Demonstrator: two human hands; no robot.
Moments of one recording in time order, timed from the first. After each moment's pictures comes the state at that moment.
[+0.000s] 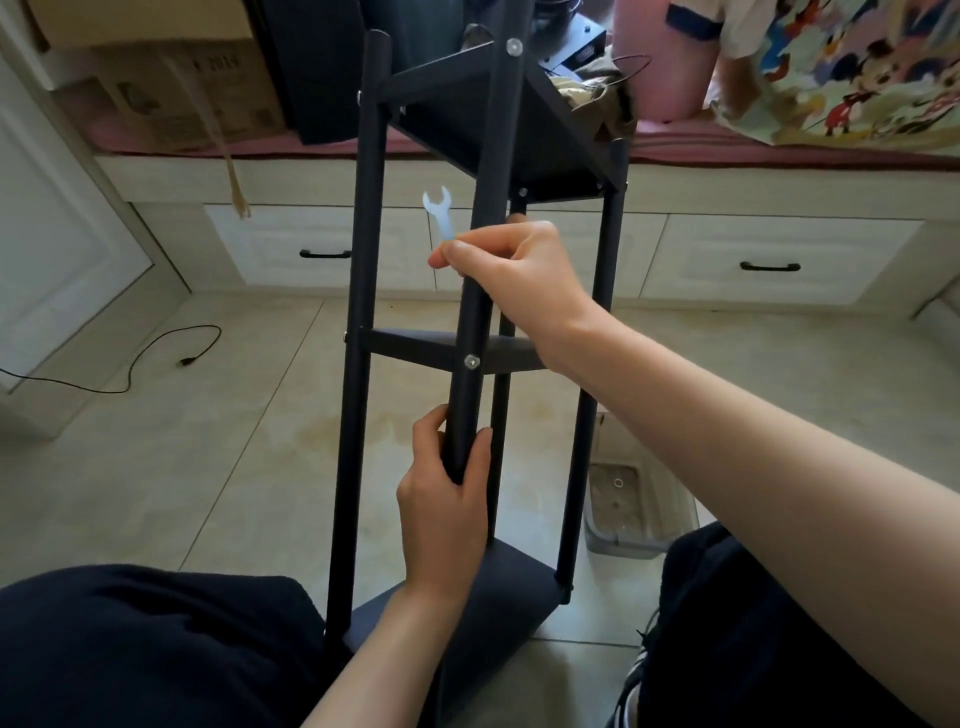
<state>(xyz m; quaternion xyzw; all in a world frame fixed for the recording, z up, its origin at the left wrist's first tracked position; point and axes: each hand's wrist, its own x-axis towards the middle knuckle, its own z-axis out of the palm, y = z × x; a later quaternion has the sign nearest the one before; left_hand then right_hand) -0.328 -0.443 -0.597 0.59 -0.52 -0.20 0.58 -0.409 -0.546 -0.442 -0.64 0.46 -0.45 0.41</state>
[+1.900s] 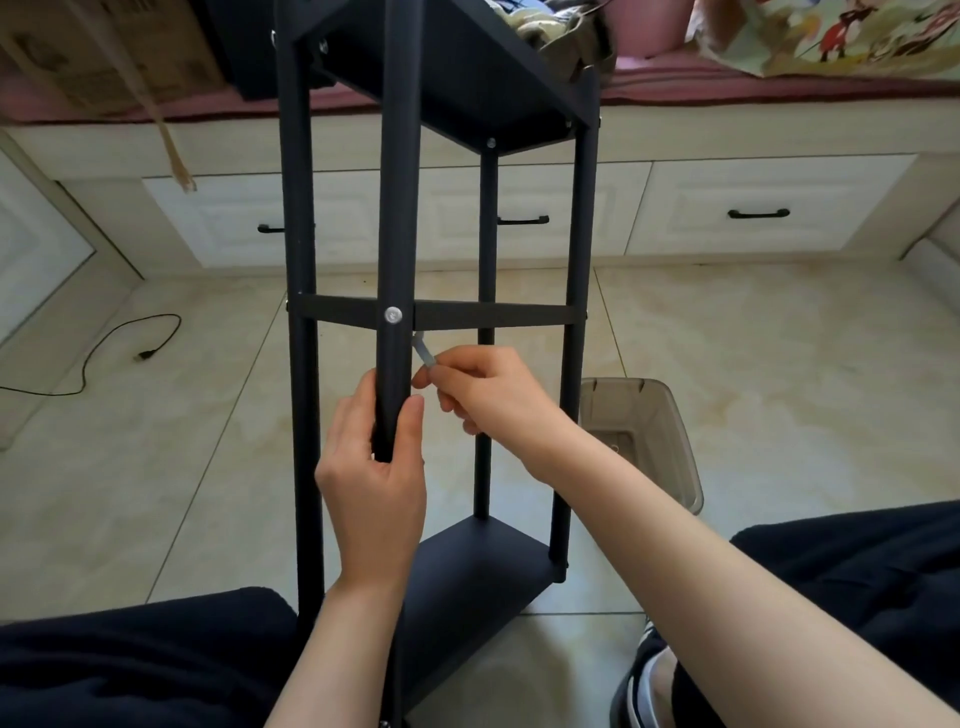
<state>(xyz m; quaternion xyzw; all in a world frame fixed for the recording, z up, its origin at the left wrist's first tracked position) -0.292 -0.457 -0.594 0.59 -0.55 -0.12 0.58 -0.405 -0.515 -0.543 -0.58 0.52 -0.33 0.53</state>
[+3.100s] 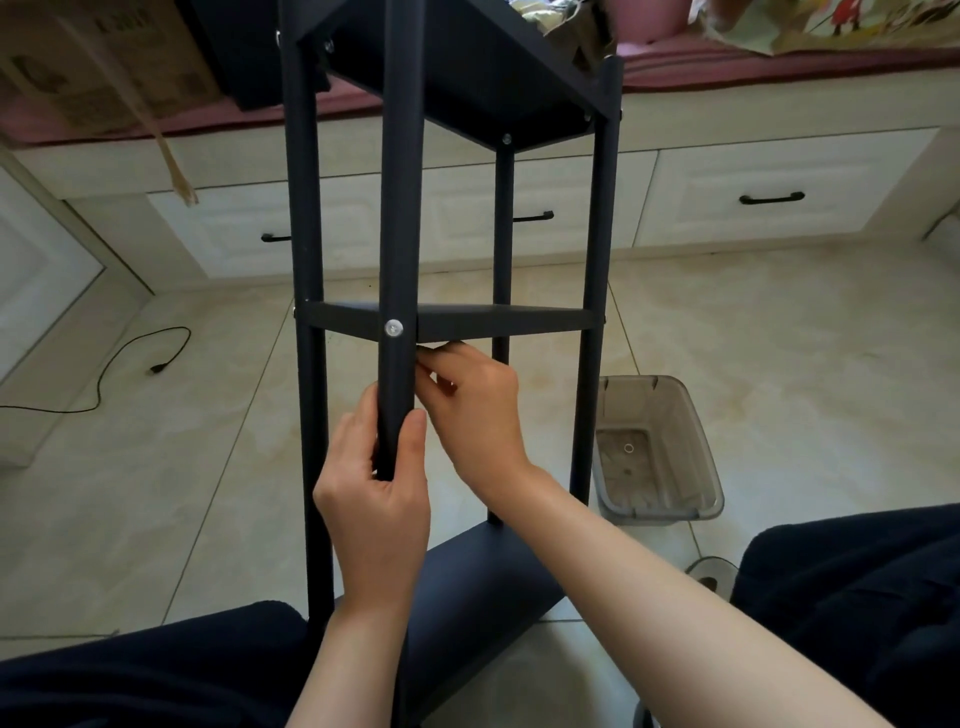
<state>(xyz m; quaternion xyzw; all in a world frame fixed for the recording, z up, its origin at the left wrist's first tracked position) -0.288 -0.459 -0.600 0.58 -0.56 -0.11 0.58 -0.369 -0.529 -0.587 -0.65 0.49 -0.55 0.19</state>
